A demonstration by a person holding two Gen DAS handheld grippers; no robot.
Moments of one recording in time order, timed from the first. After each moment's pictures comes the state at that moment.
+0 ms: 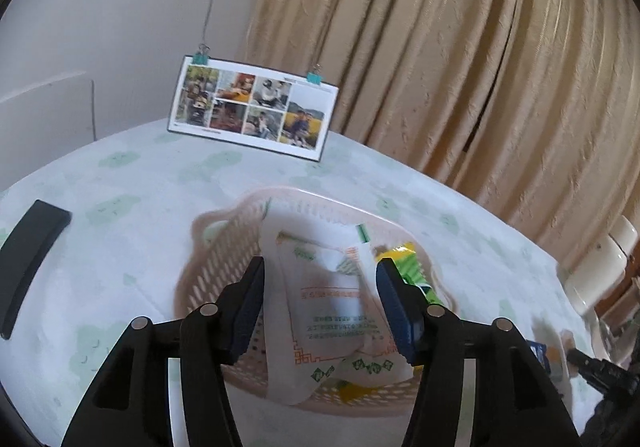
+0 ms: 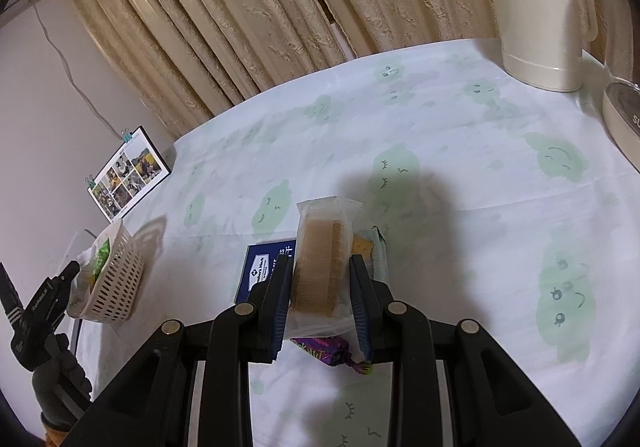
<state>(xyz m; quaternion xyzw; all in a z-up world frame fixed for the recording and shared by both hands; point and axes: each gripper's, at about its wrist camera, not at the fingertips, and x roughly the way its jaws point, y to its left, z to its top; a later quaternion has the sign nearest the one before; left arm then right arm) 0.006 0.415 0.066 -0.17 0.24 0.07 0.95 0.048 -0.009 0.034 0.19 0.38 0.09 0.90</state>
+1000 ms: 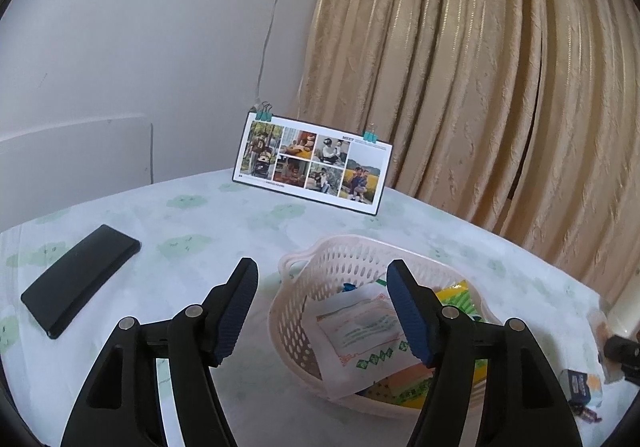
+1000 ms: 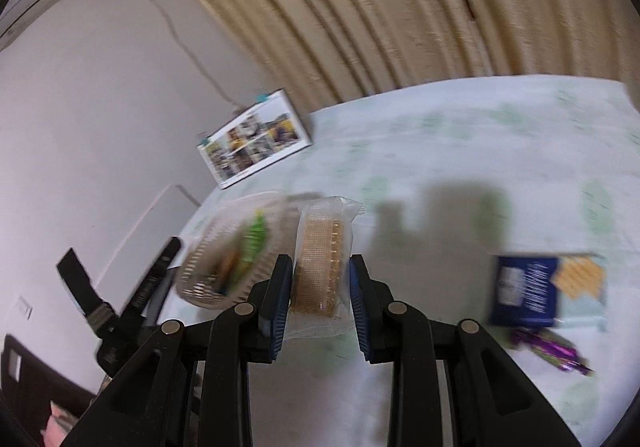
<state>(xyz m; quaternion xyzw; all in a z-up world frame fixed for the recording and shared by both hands) -0.026 0.431 0.066 -0.15 0.16 0.18 0.96 0.049 0.134 0.091 0.17 0.36 0.28 0.87</state>
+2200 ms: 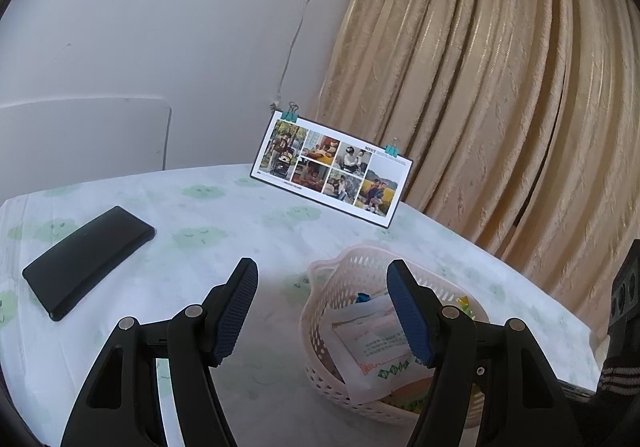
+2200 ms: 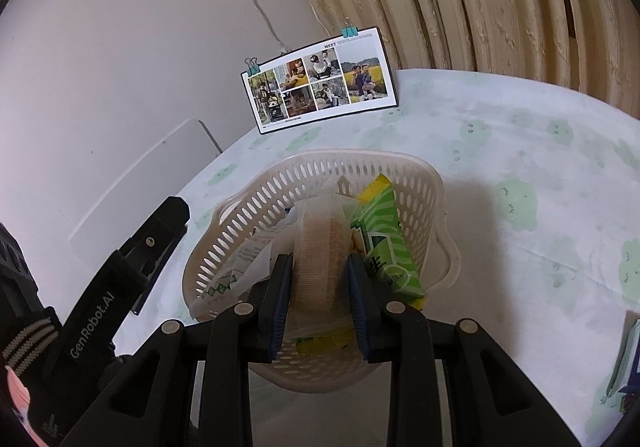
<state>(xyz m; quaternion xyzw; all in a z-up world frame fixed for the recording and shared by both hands) -0.035 0.451 0.068 -0.20 0.14 0.19 0.95 0.074 0.287 0.063 0.05 0.38 0.34 0.86</state>
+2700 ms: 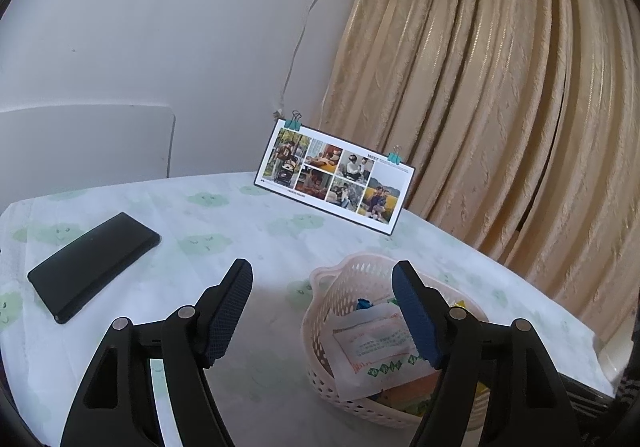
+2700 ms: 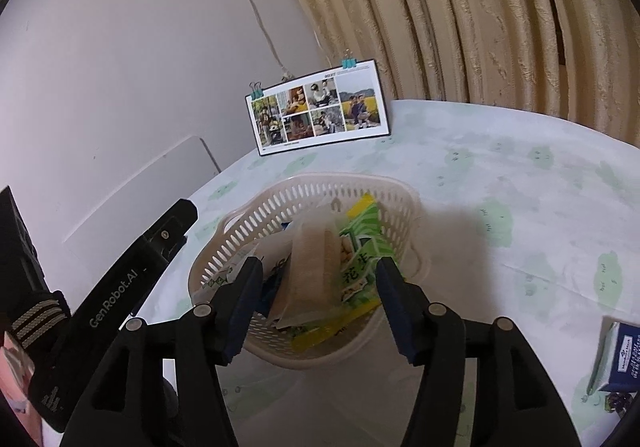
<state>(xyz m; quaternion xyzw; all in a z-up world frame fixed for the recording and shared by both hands) -0.037 0.454 0.069 -0.20 0.13 0.20 0.95 0.057 0.266 0.077 0.05 0.33 0.33 0.88</state>
